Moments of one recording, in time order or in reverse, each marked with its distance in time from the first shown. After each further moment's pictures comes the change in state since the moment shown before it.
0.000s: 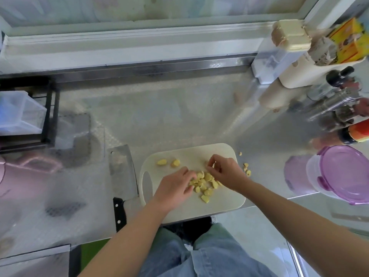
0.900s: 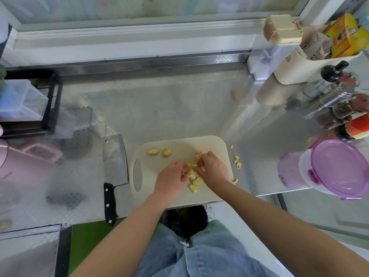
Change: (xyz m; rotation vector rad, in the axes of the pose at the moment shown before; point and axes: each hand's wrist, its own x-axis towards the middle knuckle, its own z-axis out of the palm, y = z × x) left_hand 0.007 0.042 0.022 -0.061 0.036 -0.408; right_hand -0.016 0.001 0.030 -0.187 0.071 0.084
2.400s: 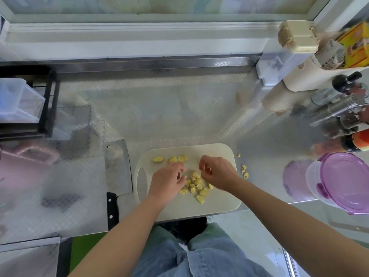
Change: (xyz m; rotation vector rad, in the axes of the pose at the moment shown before) left_hand 0.017 -0.032 -0.023 -0.001 0.053 0.090; right_hand 0.028 -0.004 -0.024 -0.002 -0.116 -0.250
